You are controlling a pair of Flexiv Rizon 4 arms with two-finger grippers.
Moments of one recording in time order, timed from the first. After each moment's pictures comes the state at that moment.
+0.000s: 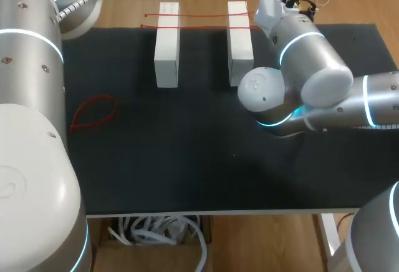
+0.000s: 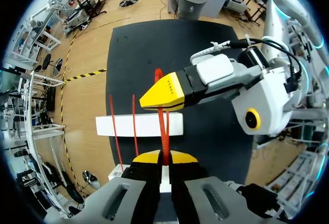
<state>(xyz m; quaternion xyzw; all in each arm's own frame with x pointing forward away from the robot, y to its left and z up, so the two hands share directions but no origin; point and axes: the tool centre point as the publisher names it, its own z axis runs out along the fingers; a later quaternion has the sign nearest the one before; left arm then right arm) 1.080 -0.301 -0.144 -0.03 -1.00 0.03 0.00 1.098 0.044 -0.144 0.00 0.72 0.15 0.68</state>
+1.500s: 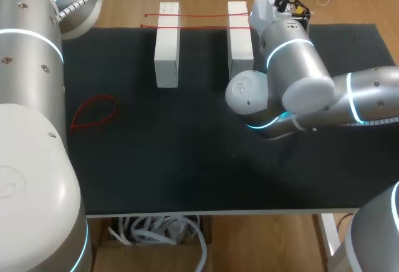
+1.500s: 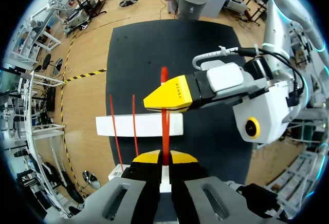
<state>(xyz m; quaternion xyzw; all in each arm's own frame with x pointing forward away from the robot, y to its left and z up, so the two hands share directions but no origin) 1.080 -0.301 -0.144 -0.03 -1.00 0.03 0.00 1.093 0.044 -0.139 0.01 0.71 0.11 0.70</state>
